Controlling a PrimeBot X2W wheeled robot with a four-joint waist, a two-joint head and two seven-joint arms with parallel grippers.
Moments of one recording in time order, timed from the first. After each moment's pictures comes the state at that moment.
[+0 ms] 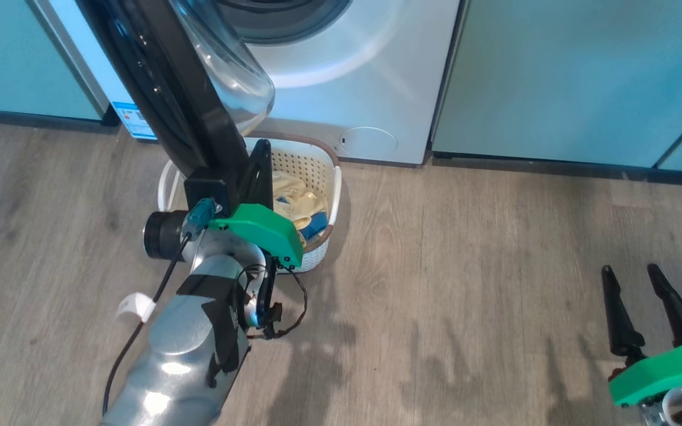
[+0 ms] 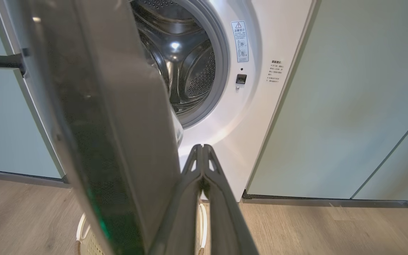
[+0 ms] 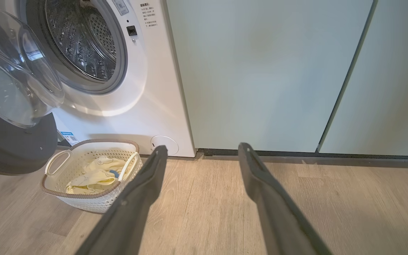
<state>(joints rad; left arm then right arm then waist) -0.55 0.03 -0.30 0.50 -0.35 0.21 -0.26 -0.10 -0.21 0.13 0.28 0.33 0.13 -0.25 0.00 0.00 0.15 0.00</state>
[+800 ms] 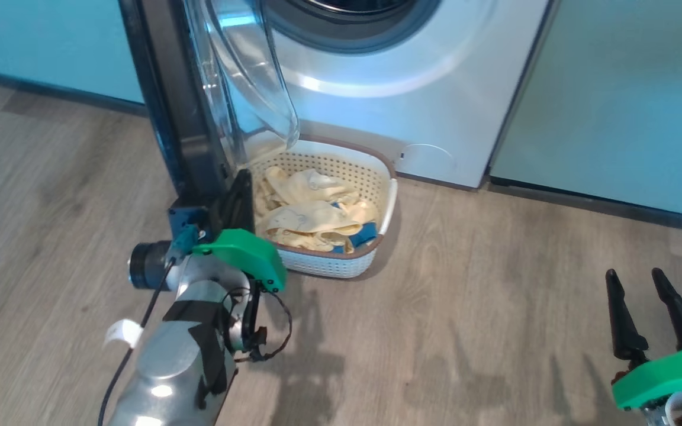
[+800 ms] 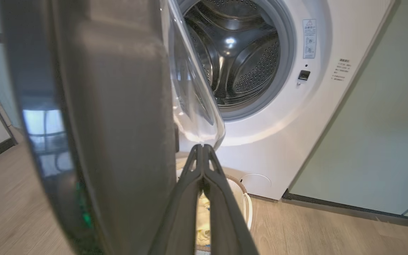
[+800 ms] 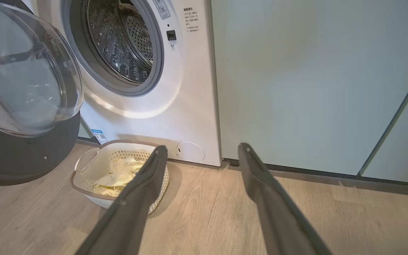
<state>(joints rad) -0.47 0.02 -0.23 0.51 -0.32 0.20 -0.26 -0.09 -0.21 0.12 0.28 0.34 0.13 -0.25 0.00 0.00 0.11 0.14</state>
